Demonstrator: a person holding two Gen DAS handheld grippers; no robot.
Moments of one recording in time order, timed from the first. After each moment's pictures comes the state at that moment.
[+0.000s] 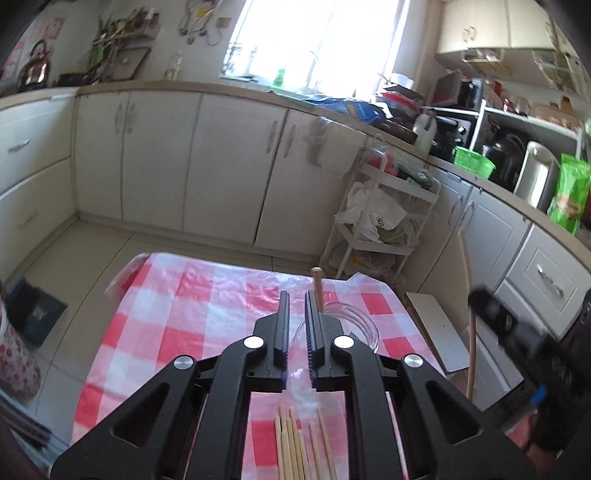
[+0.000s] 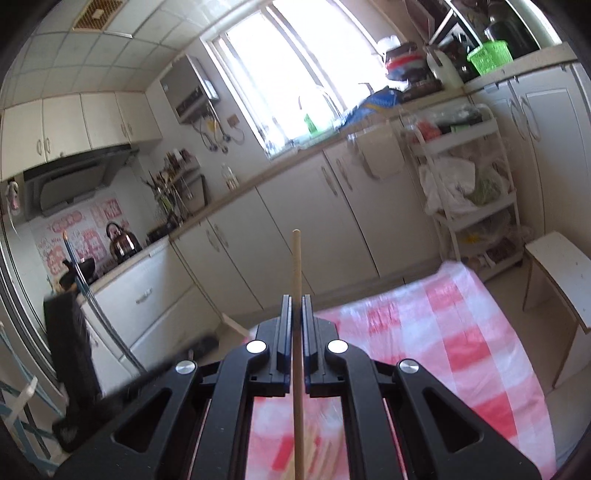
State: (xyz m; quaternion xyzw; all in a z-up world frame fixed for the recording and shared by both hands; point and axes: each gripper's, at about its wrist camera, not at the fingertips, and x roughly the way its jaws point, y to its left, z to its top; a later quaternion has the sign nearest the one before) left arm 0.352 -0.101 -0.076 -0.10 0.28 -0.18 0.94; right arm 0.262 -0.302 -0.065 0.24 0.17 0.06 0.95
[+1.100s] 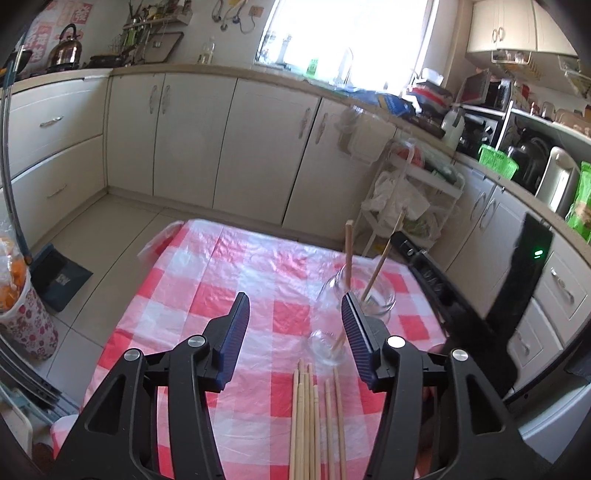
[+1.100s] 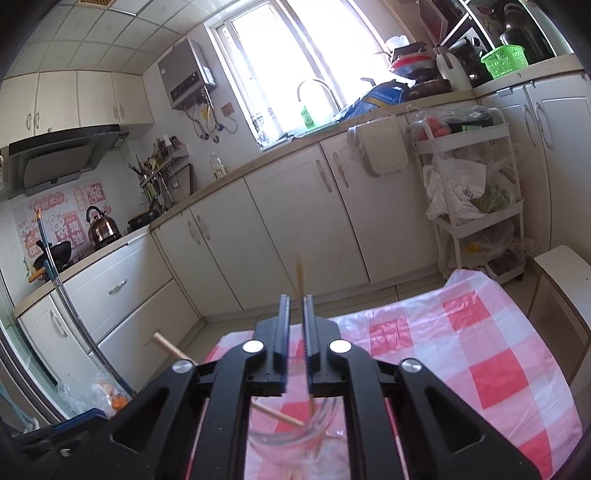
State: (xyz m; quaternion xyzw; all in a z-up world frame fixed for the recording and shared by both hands) left arm 0.320 -0.090 -0.084 -0.10 0.32 -0.13 0.93; right arm 0.331 -0.280 -0.118 0.20 0.19 0.04 0.96
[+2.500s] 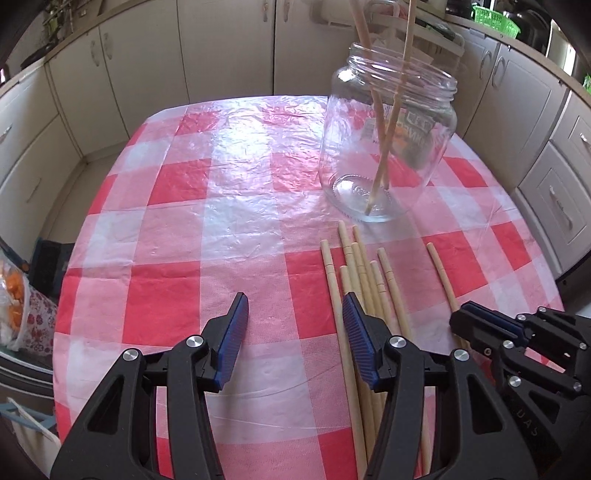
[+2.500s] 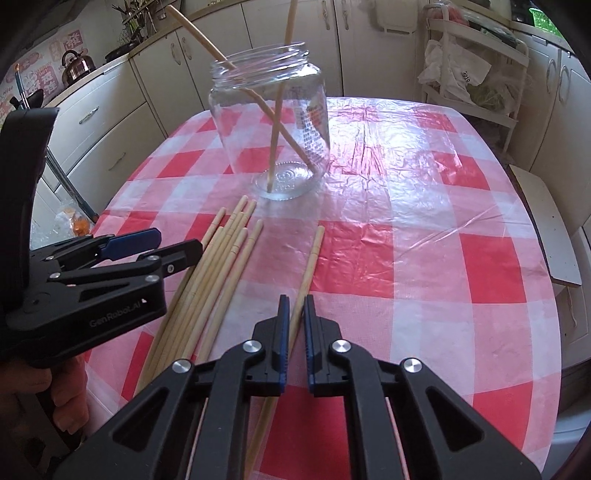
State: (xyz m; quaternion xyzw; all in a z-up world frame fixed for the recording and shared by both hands) left arm 0.343 -0.127 -0.204 0.06 0.48 -0.16 0.86; right arm 0.246 -0.251 -0.204 0.07 0.50 0.04 0.86
